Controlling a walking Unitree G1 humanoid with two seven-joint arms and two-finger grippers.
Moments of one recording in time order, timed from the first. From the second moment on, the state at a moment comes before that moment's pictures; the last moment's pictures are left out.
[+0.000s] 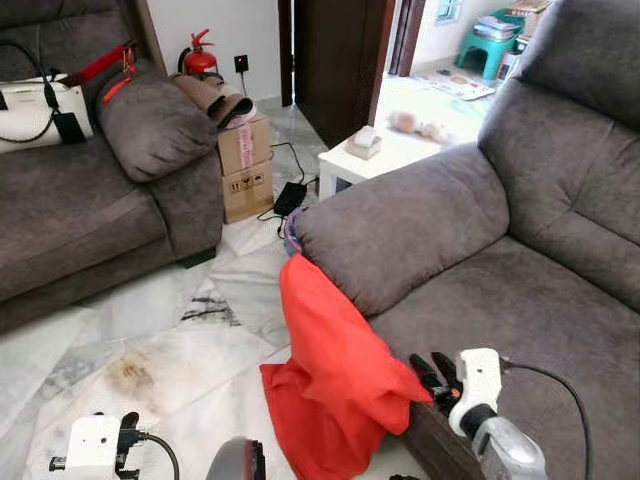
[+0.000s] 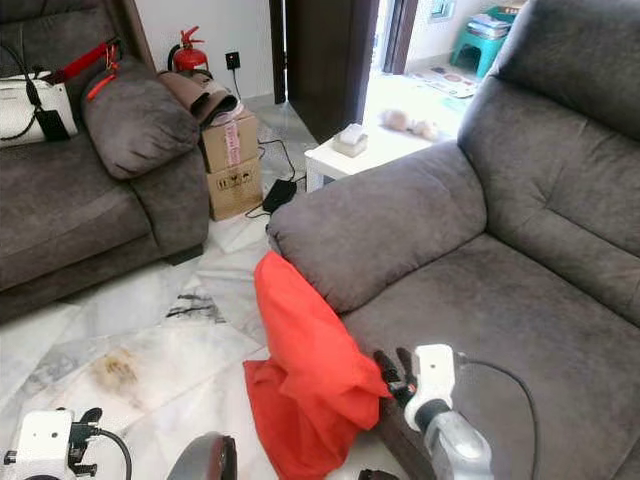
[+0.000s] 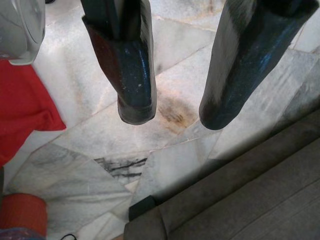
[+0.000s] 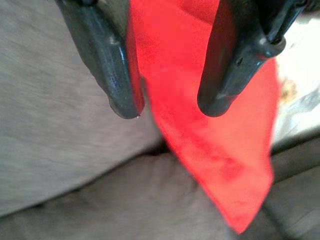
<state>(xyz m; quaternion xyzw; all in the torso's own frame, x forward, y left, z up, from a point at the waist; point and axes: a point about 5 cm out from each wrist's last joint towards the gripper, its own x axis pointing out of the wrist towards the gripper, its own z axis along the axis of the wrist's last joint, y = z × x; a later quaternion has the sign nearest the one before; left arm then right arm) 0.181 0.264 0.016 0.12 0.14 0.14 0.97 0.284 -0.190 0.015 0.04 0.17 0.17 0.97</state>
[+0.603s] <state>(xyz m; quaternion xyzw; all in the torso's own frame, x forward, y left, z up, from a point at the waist) 0.193 0.251 0.020 0.11 0.11 0.12 0.98 0.280 -0.166 0.010 -0.04 0.18 0.27 0.95</state>
